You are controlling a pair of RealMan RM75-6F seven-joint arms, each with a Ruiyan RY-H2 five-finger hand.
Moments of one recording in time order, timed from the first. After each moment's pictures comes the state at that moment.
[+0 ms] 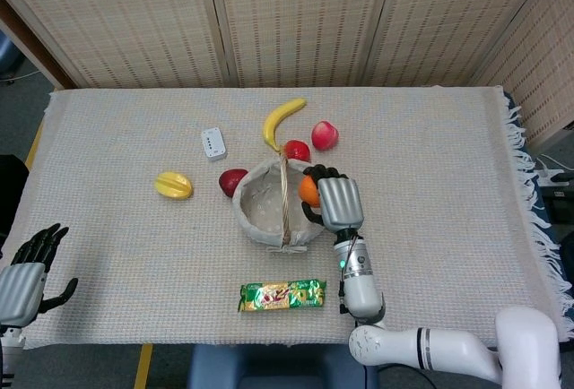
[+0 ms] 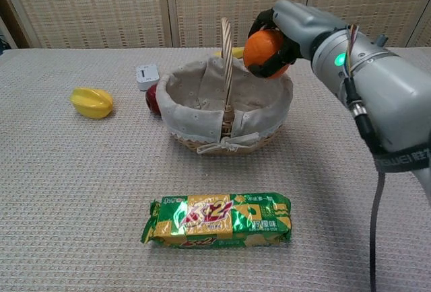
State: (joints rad) left arm -0.11 -1.10 -0.03 -1.66 1.45 1.41 0.01; right arm 0.79 -1.83 0.43 -1.64 -0.84 1.33 -0.80
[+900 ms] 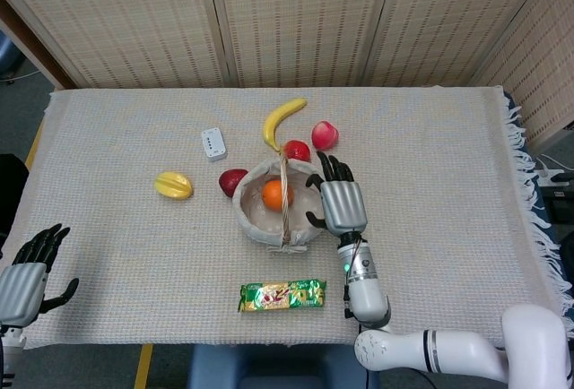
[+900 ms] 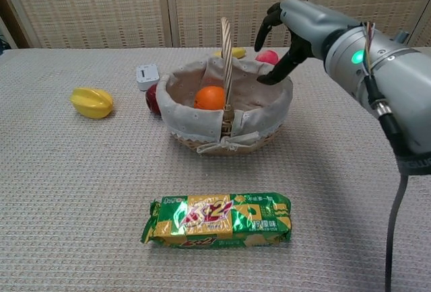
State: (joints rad) left arm -0.11 -1.10 -0.03 -1.66 1.45 1.41 0.01; right arm 0.77 -1.74 0.38 -1.75 -0.83 1.36 -0.78
